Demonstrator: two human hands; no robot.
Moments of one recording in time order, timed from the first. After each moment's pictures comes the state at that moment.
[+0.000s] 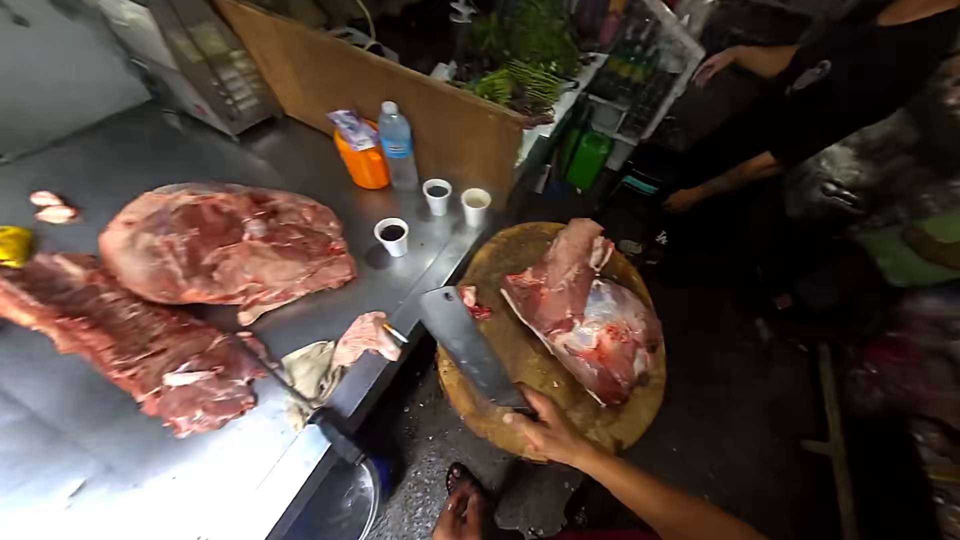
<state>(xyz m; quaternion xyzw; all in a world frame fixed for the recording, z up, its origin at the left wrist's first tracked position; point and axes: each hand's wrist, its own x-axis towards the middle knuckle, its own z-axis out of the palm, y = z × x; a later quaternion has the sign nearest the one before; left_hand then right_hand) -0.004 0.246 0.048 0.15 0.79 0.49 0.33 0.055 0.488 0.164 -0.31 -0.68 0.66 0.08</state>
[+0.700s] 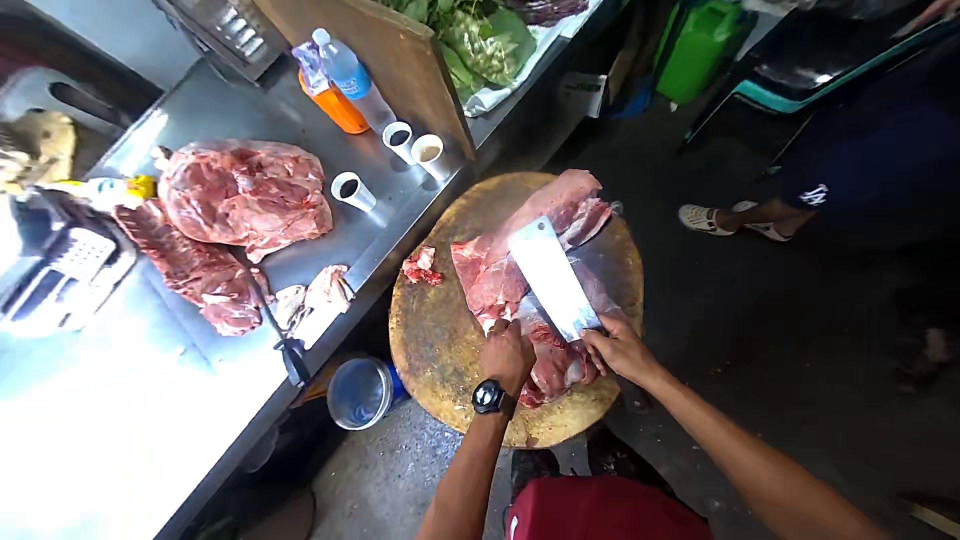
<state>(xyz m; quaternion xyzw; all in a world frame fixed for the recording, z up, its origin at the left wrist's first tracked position) 0.095 0.664 0.121 0.29 0.91 0.05 0.29 0.254 0.812 0.120 -0.35 -0.63 0.69 0.00</state>
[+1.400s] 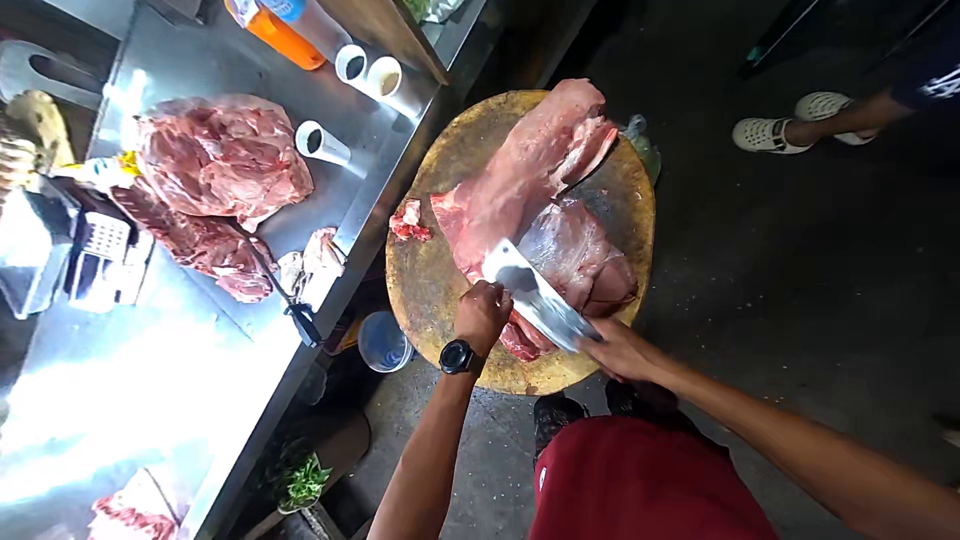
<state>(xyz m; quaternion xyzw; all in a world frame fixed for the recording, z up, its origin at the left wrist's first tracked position) 0.083 0.646 0.123 0.39 0.89 0.08 0.21 0.308 0.793 0.090 -0.28 -0.67 0.64 -0.25</state>
